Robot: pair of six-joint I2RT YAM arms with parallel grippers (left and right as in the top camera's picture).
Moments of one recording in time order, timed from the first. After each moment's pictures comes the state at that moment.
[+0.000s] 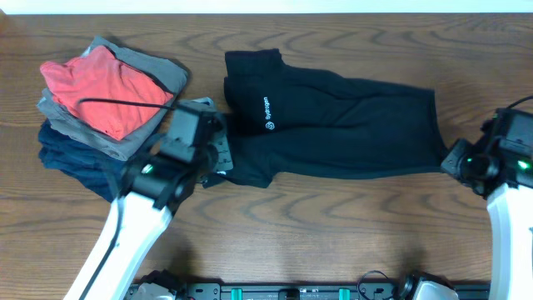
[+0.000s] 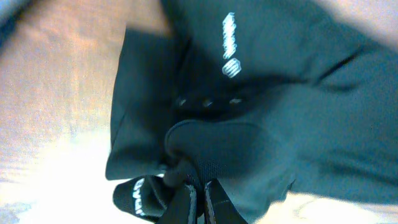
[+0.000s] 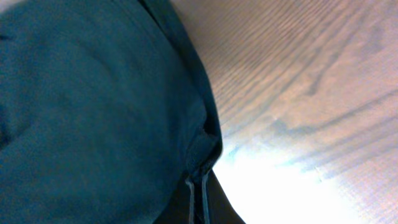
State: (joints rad) left arm -0.38 1.16 1.08 -0.85 0.02 -0.53; right arm -0.33 1.20 1.01 -0.93 -0.01 0.35
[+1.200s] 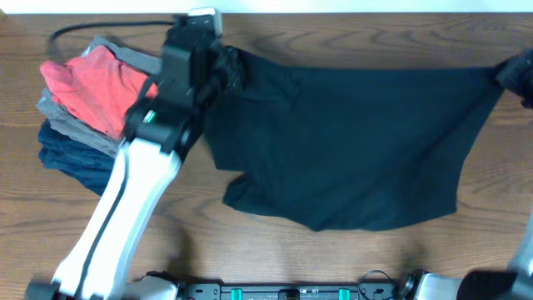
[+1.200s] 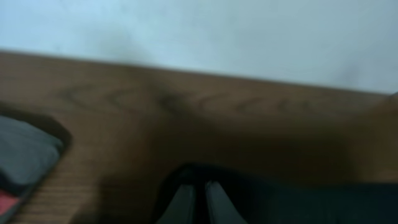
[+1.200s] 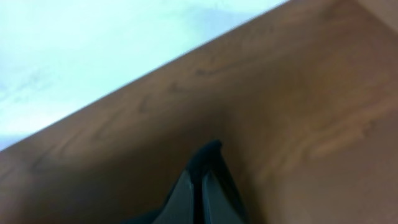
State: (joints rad) left arm -0.32 1.51 1.44 -0.51 0.01 -0.38; right arm -0.41 1.53 1.57 -0.71 -0.22 0.22
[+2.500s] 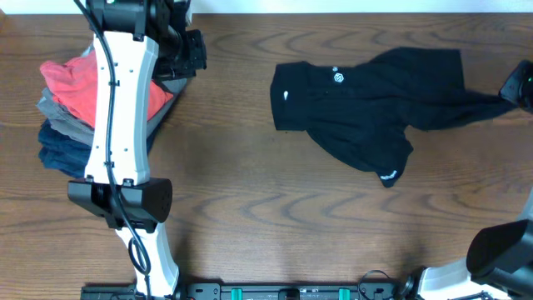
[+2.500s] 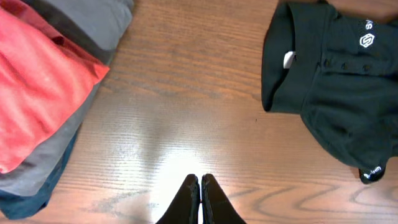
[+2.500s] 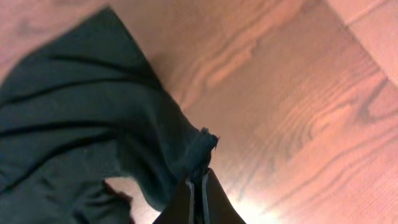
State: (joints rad) left arm -0.13 2.06 2.47 -1.69 0.12 -0.24; right arm -0.40 1.70 1.76 -1.12 0.19 0.23
